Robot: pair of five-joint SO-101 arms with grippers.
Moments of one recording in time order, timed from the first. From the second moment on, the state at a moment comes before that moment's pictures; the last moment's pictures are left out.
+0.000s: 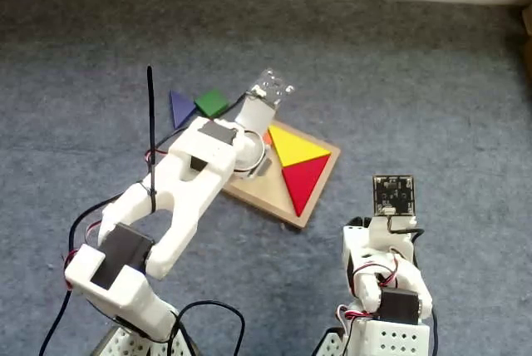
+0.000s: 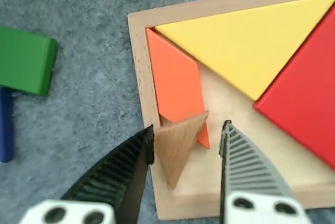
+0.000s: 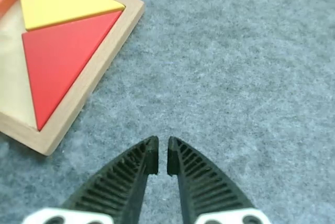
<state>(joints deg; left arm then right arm) 17.5 7.3 25.2 43.0 -5.1 0.7 -104.2 95.8 61.8 9.4</state>
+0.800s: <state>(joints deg) 10.0 -3.2 28.2 49.3 -4.4 0.7 -104.2 95.8 61.8 9.4</state>
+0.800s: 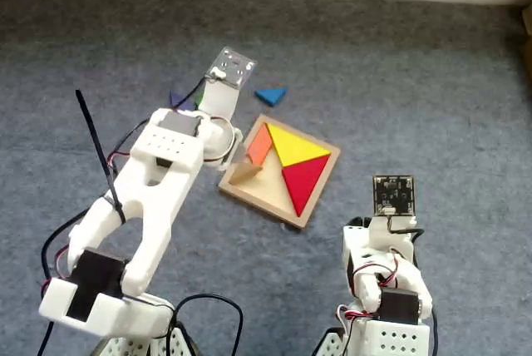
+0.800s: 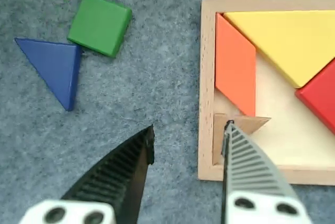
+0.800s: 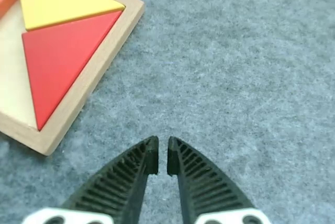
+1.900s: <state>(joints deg) 9.8 -7.6 36.0 43.9 -8.4 0.7 -104.2 95.8 61.8 9.4</state>
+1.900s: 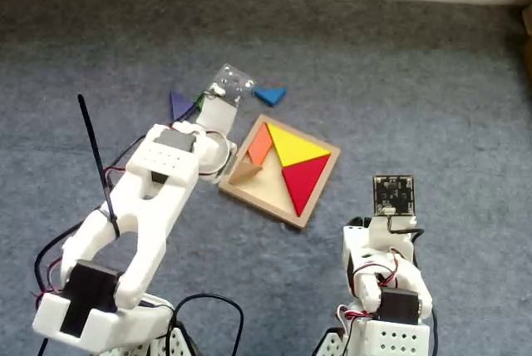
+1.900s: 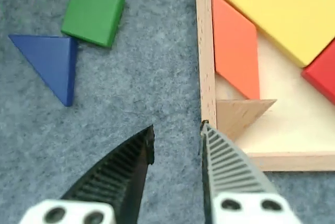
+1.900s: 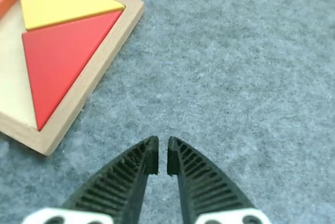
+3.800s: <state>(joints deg) 31.0 -2.5 38.4 43.6 -8.6 0.7 -104.2 95.8 61.8 9.4</state>
